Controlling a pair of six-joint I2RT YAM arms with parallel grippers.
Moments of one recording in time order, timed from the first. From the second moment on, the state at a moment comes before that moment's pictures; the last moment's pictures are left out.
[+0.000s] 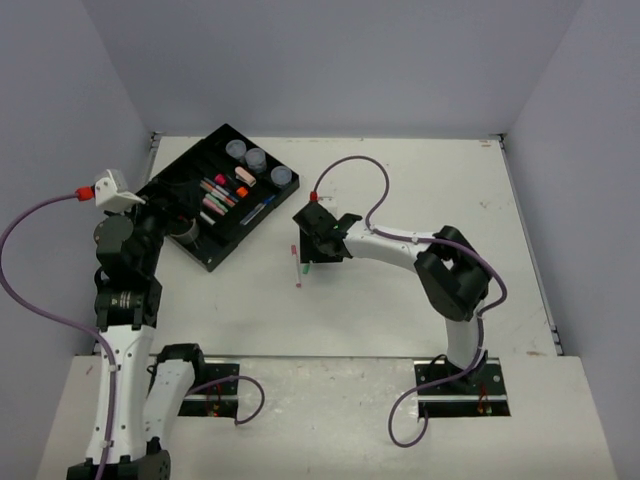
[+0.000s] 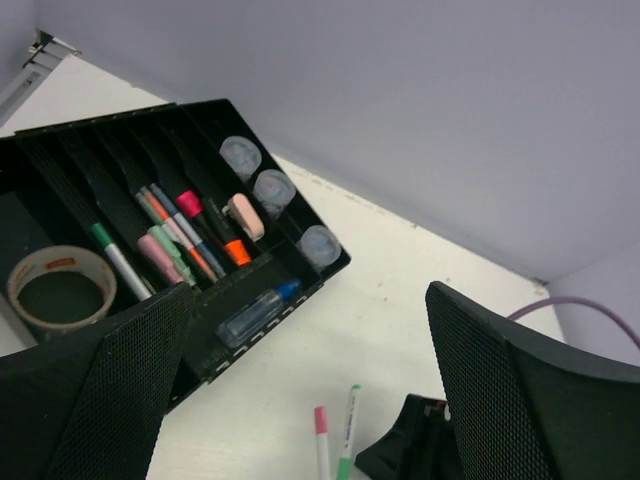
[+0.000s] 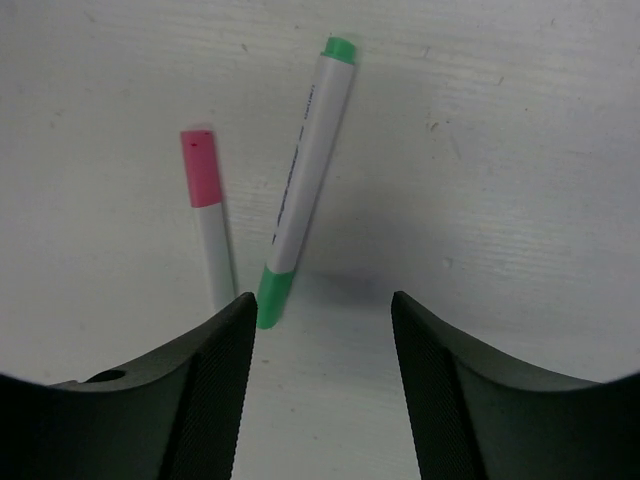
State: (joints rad) left arm 0.07 0.68 0.85 -0.23 0.05 -0.58; right arm 0.86 1.95 1.38 -0.50 0.24 0.75
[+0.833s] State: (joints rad) left arm 0.07 0.68 0.73 -0.38 0.14 -0.41; right arm 0.87 2.07 1.47 -0.53 0.25 0.82
